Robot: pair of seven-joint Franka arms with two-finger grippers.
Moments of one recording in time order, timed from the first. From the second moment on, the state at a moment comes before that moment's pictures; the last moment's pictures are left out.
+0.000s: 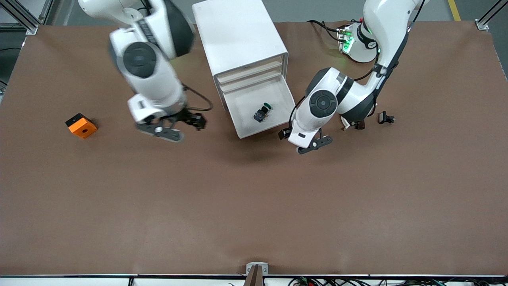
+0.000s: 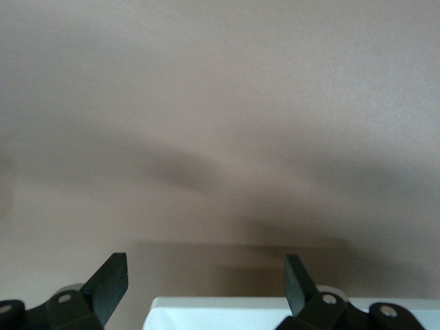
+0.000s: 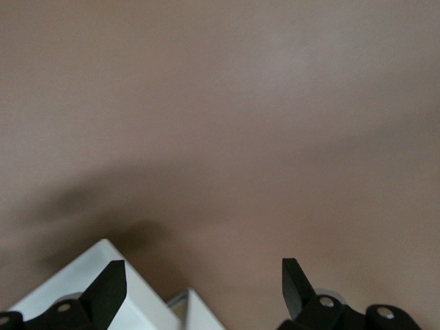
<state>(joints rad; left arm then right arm) -0.33 0.46 -0.31 -1.85 -0.03 2.19 -0.96 0.53 0.20 -0.10 -1.63 0.04 1.74 0.69</state>
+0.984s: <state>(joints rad) -0.43 0.54 -0.32 -1.83 0.07 2.25 -0.98 -0.02 0.13 -0.10 -1.50 -0.02 1.41 -0.11</state>
